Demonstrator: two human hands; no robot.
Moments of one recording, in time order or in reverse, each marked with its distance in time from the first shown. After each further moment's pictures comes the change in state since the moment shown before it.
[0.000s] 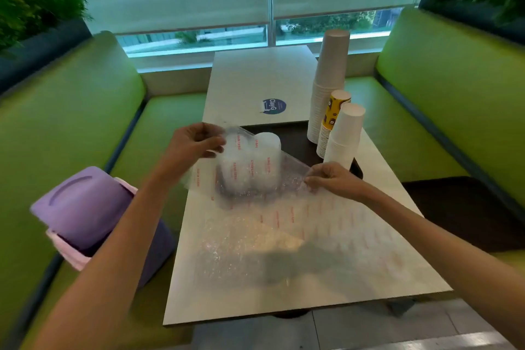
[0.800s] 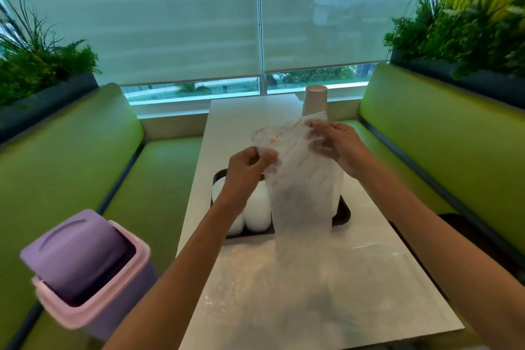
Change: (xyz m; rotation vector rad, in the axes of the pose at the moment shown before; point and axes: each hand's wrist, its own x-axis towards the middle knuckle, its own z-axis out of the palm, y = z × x) left_hand -0.011 0.075 0.106 -0.280 0.045 0.106; right_hand -0.004 -0.117 -0.082 0.660 0.414 -0.157
